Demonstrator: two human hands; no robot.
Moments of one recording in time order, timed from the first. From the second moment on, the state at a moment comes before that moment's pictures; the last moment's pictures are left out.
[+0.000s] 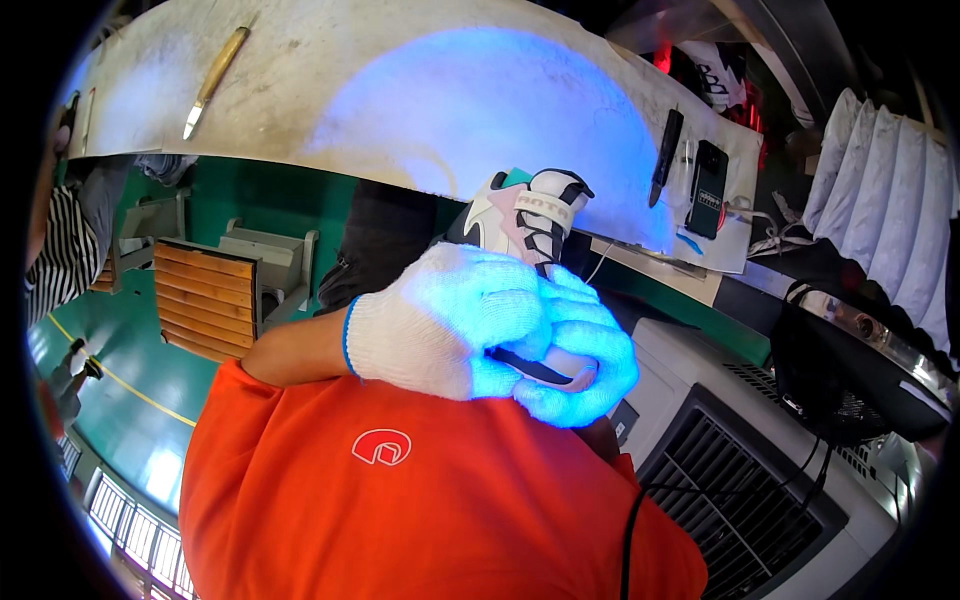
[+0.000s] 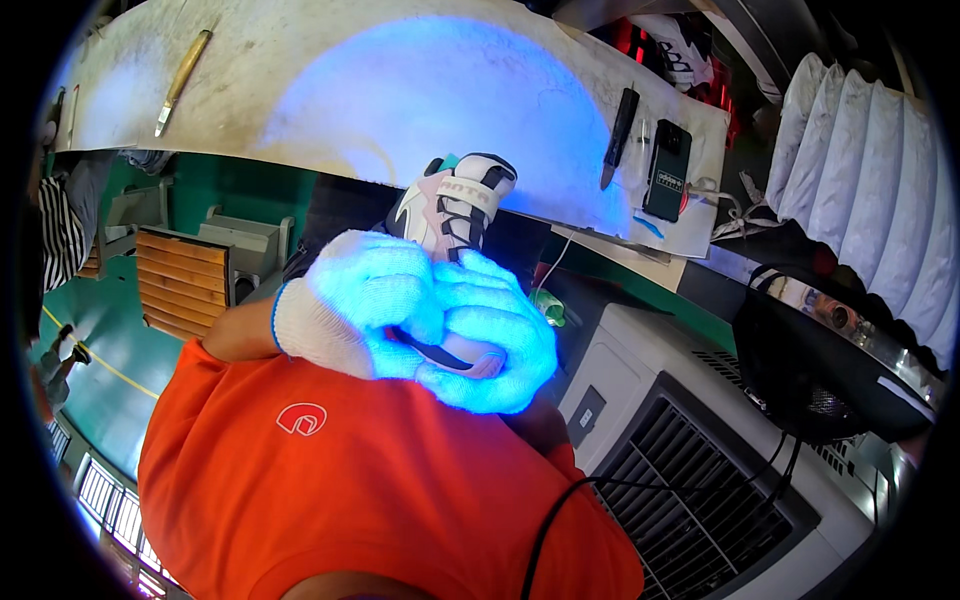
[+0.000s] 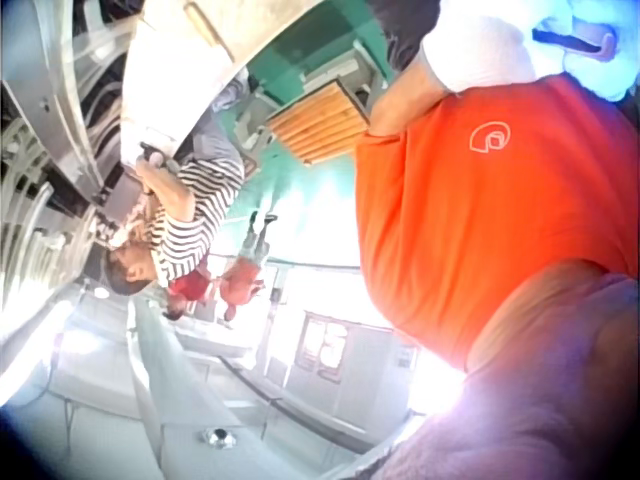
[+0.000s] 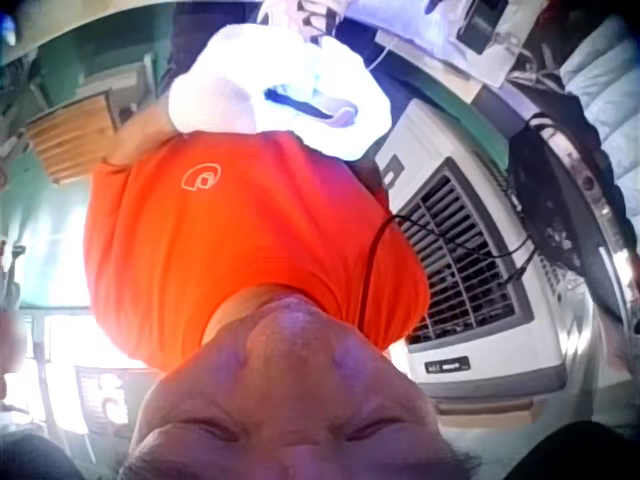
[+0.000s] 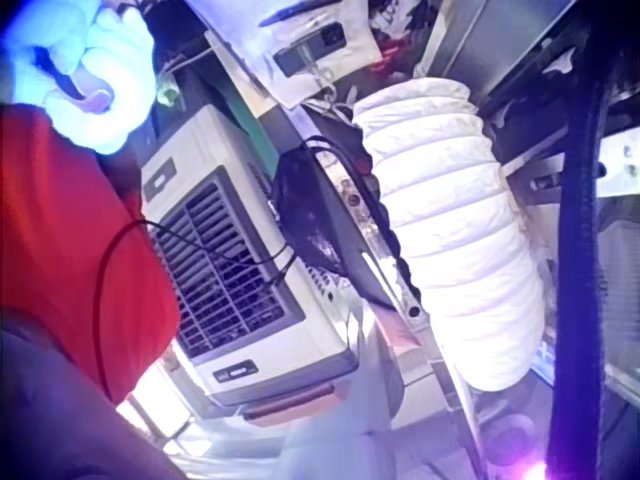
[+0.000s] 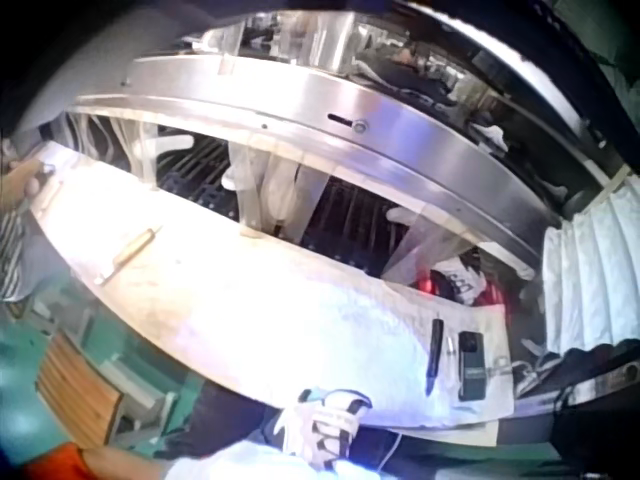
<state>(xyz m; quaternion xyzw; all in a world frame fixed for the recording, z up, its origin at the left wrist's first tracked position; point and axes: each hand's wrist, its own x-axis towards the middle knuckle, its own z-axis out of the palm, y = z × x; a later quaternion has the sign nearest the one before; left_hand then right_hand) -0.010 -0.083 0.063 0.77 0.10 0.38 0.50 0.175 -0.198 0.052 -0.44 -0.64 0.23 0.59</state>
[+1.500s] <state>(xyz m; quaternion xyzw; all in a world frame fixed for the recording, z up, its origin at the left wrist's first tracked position) -0.001 -0.089 0.051 0.74 0.10 0.35 0.57 0.173 -0.228 0.112 -0.63 -0.51 0.41 0.42</state>
